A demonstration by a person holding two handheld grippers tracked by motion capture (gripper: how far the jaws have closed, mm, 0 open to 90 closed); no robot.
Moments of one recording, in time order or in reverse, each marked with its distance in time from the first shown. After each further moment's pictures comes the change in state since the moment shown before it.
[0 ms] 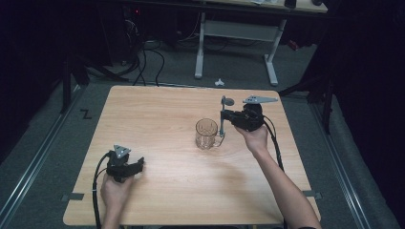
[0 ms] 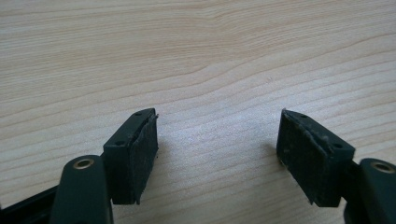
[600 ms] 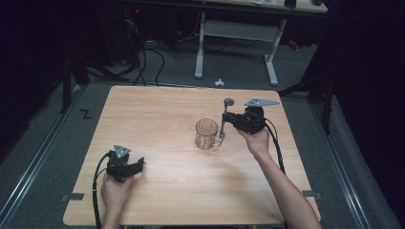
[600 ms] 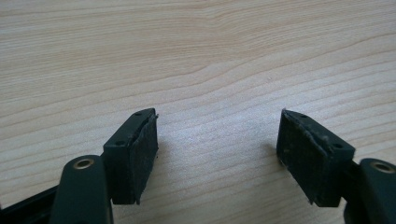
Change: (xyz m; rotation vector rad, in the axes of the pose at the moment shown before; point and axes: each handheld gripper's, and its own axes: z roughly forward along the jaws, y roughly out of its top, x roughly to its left) left arm 0.000 0.000 0.000 0.000 0.000 0.000; right arm -0.002 -0.009 -0.004 0.002 -0.008 0.007
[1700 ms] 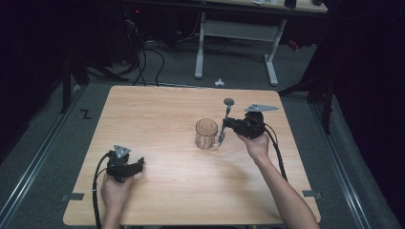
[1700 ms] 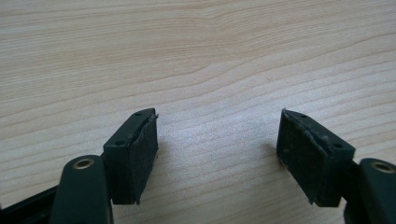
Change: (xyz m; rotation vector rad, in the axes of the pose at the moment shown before) left arm 0.000 0.000 0.000 0.000 0.000 0.000; right arm -0.006 -0.020 0.005 0.025 0.001 0.030
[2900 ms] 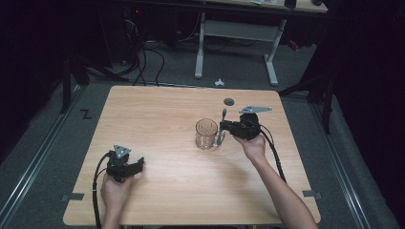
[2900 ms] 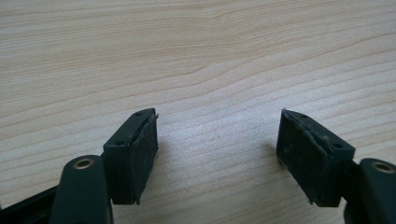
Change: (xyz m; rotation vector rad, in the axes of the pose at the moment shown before) left arm 0.000 0.000 0.000 0.000 0.000 0.000; right arm 0.002 -0.005 0.014 0.057 -0.012 -0.012
